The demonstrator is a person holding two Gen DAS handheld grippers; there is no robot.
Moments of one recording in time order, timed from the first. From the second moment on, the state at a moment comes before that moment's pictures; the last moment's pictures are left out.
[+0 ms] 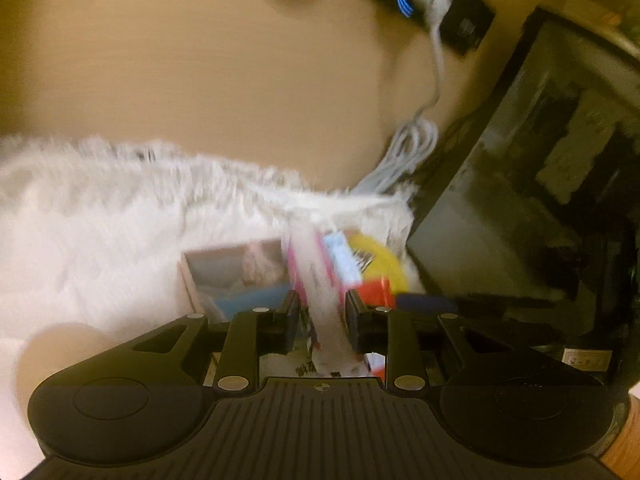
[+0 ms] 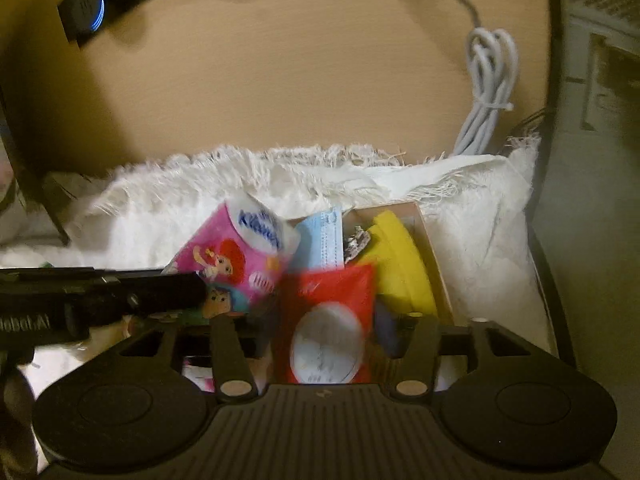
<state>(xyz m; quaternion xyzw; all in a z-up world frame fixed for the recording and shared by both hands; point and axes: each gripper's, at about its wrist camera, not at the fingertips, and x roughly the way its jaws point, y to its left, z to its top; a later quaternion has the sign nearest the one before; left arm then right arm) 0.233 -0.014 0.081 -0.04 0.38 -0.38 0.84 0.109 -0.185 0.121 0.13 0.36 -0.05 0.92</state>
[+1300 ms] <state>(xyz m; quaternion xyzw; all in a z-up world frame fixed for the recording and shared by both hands) 0.207 -0.025 0.068 0.00 0.41 -0.33 0.85 0.112 -0.170 0.109 0.07 0.35 -0.03 0.93</state>
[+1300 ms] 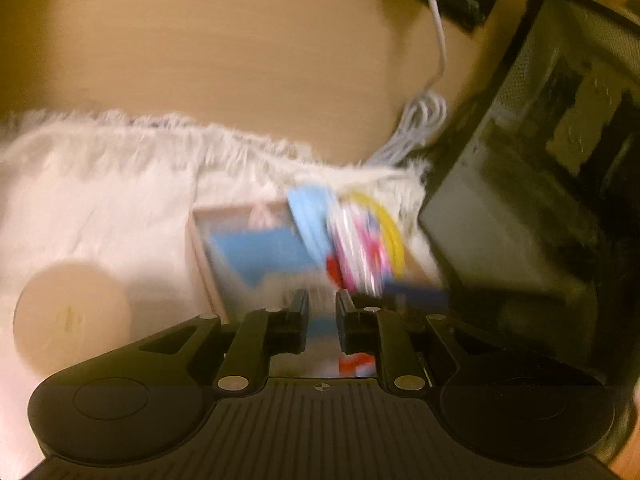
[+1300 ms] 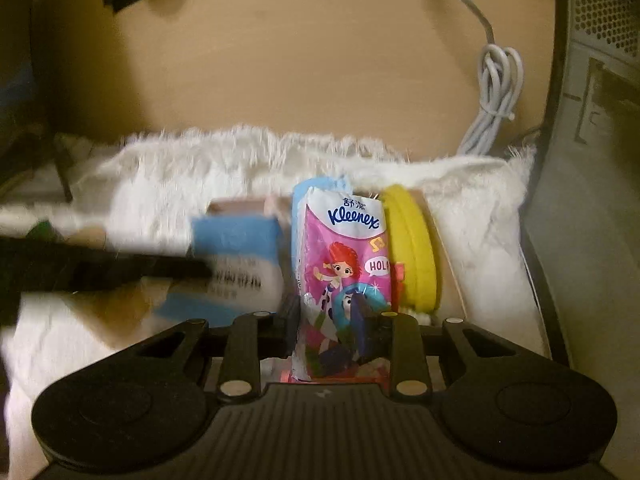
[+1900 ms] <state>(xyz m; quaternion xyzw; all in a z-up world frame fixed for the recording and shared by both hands) 0.151 -0.016 0.062 -0.03 0.37 -0.25 0.90 0.068 -0.187 0.113 0.06 0.32 0.03 0.94</state>
